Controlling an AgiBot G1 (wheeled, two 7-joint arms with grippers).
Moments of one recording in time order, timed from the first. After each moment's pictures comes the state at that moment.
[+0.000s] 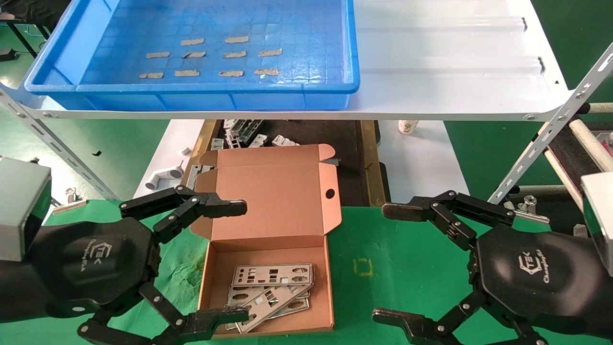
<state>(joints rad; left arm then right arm) -1.08 0.61 0.28 -1.28 0.73 1.49 -0.19 1.10 -0.58 -0.37 1.27 -0.67 -1.46 0.14</state>
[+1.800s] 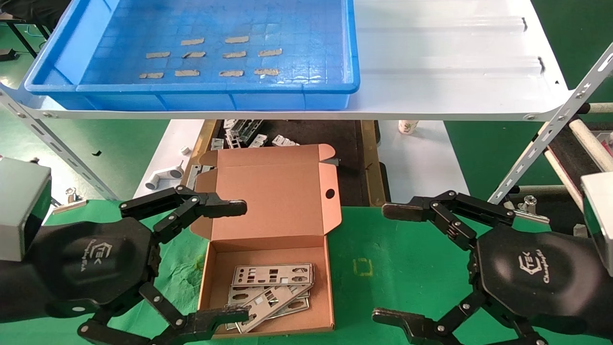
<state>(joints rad) -1.08 0.61 0.28 -1.28 0.73 1.49 -0.19 1.10 -0.58 -0.37 1.27 -0.67 -1.46 0.14</state>
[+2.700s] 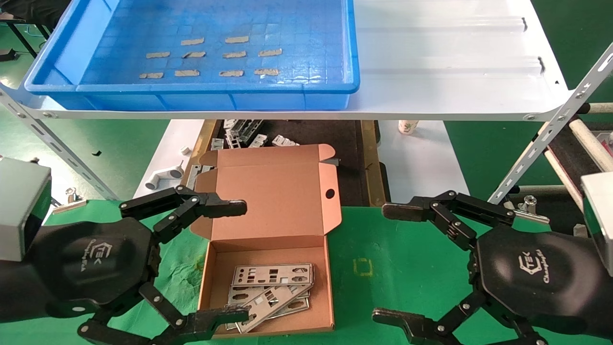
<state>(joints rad) -1.08 0.61 0.28 -1.28 0.73 1.49 -0.19 1.10 -0.58 -0.37 1.27 -0.67 -1.46 0.14</state>
